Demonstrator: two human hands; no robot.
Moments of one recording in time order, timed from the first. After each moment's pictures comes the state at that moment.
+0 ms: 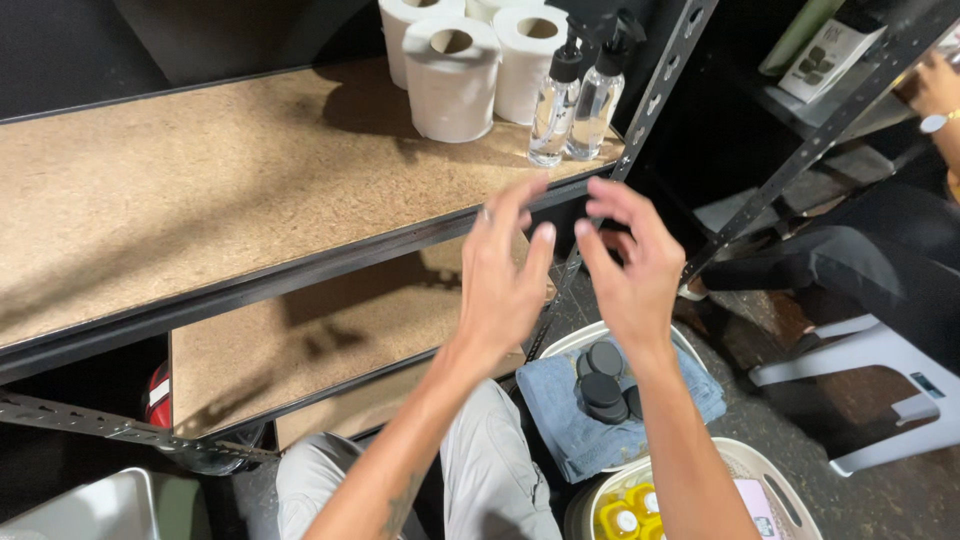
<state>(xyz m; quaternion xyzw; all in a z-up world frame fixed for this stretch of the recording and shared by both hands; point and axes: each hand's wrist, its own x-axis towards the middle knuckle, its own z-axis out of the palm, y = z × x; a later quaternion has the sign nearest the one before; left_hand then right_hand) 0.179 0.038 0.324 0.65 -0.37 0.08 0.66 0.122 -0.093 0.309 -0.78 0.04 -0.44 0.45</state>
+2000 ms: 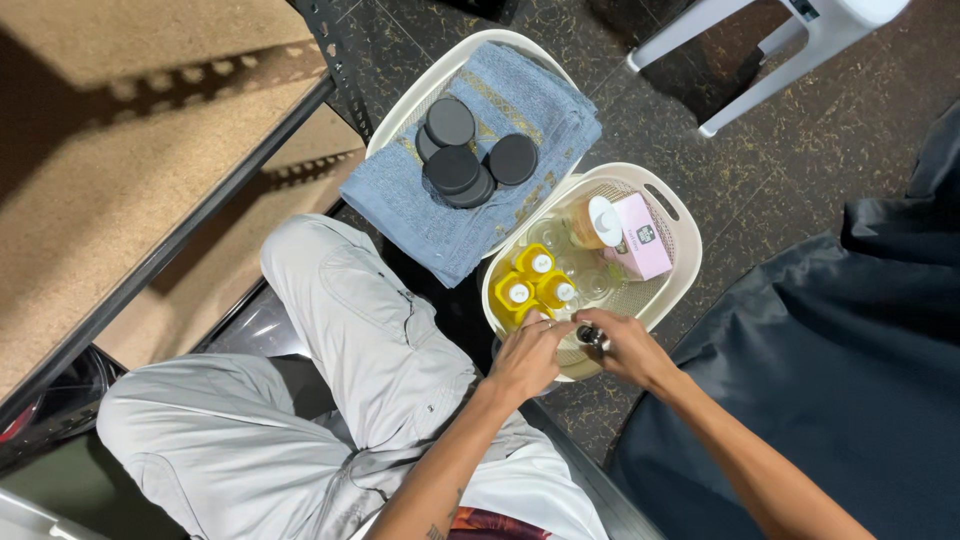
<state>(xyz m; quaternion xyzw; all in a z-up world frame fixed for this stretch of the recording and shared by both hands) -0.089 -0.034 -0.022 0.66 -0.55 -0.43 0.27 -0.248 -0.171 -0.006 -0.85 0.31 0.12 0.41</state>
